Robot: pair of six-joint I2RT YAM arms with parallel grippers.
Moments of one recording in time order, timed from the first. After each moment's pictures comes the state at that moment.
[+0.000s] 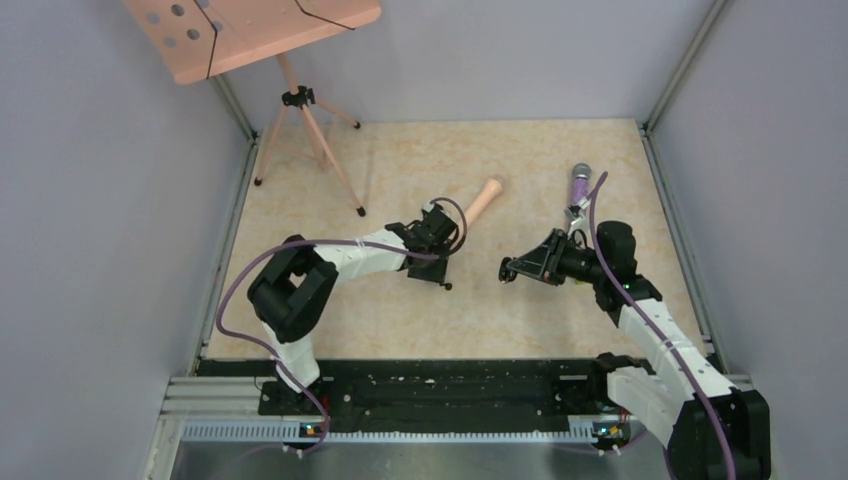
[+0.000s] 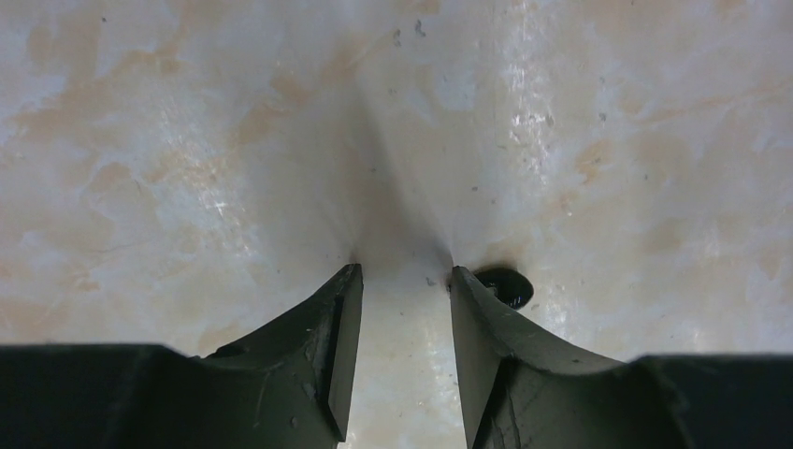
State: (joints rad) left arm -0.77 1.82 1.15 -0.45 -0.12 -0.53; right arm 0.15 0.91 0.48 -0.06 -0.77 0.76
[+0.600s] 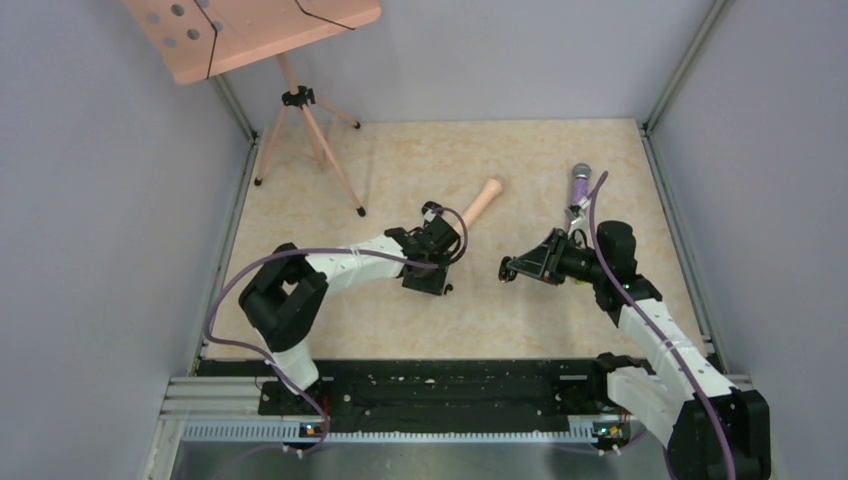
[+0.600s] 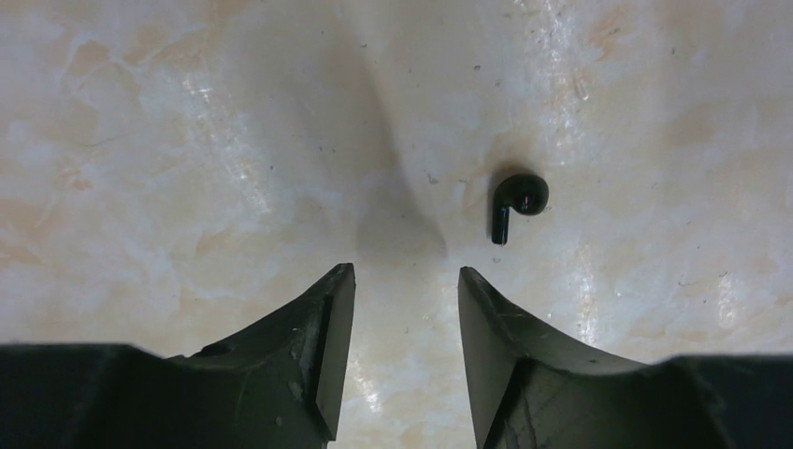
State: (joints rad) left arm -0.83 1.76 1.12 -0.57 -0.13 -0.54; right arm 0.15 0.91 0.48 -0.05 -0.77 0.76
